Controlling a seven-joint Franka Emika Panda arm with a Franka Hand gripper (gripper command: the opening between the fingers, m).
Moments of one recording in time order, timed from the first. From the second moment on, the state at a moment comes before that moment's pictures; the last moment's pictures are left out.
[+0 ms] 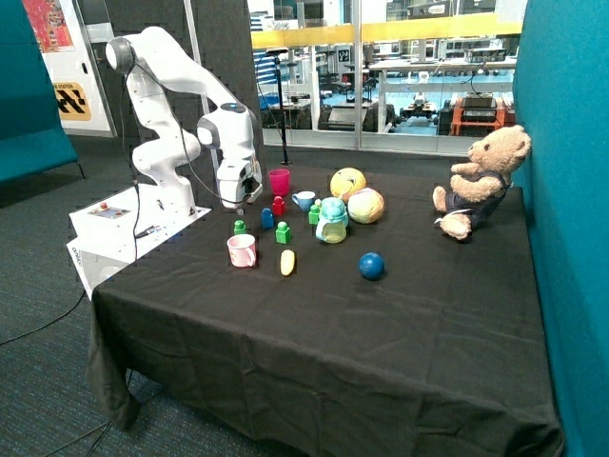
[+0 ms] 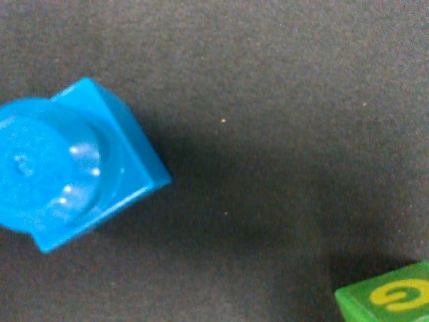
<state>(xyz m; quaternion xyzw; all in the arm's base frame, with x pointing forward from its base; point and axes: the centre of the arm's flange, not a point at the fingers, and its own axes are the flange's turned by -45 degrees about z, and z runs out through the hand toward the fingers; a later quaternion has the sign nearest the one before) 0.416 -0.134 0.350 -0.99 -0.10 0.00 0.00</state>
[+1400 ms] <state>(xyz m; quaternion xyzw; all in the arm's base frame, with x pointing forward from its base) 0.401 -0.152 0.329 -1.00 -0.10 0.00 0.00</state>
